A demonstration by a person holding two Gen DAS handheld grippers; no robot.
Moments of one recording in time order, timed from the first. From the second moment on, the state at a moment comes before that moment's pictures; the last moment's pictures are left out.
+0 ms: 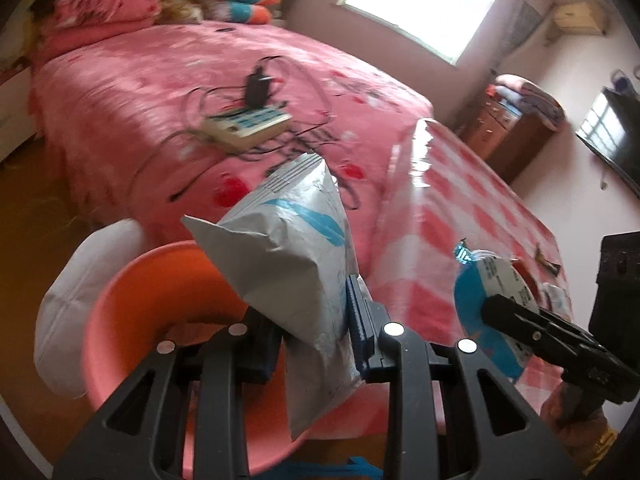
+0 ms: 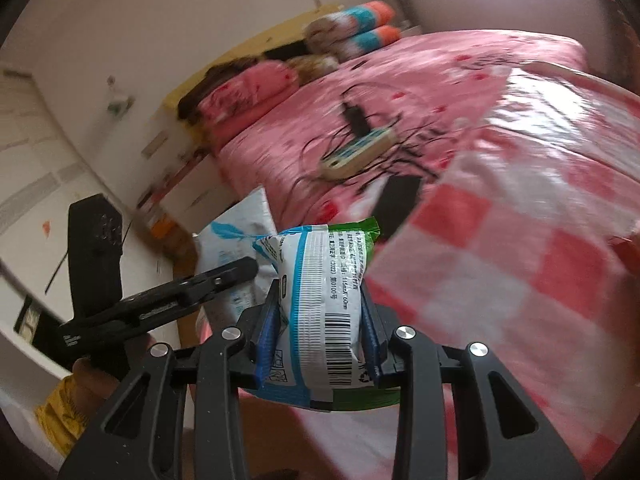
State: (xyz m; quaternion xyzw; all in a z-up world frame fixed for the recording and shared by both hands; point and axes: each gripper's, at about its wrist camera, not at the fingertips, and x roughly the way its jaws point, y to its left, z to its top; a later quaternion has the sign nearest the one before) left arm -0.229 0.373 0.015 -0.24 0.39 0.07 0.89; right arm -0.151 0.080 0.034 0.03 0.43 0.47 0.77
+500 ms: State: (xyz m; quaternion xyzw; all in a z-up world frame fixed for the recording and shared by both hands) left arm -0.254 0.421 -0.039 -0.24 0.44 0.15 0.85; right arm -0.182 0.159 0.004 -0.04 0.46 0.51 0.72
